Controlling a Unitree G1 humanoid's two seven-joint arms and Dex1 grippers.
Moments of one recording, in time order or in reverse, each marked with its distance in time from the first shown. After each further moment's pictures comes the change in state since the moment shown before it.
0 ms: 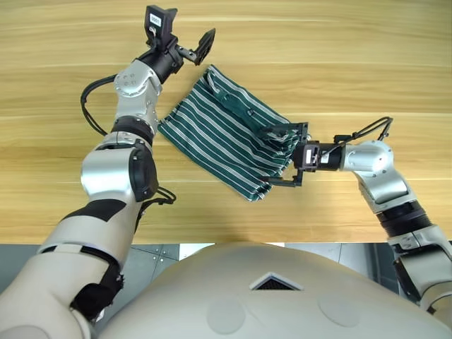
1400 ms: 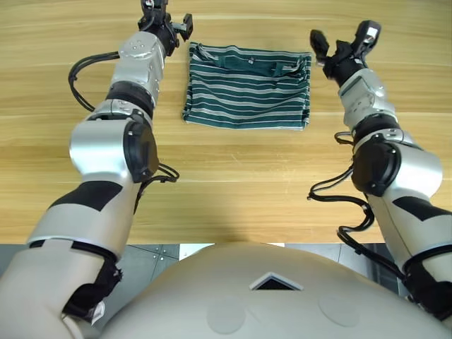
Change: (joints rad) left arm -0.187 -0.012 0.026 0.071 0.104 0.404 0.470; right arm -0.760 0.387 -0.857 1.236 0.123 0.300 -0.595
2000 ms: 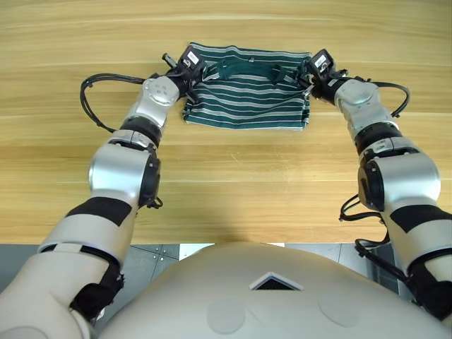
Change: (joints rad) left arm 0.151 0.007 -0.343 -0.002 0.211 -0.153 -0.094; right arm 0.071 -0.071 0.529 -0.025 -0.453 -0.150 0.057
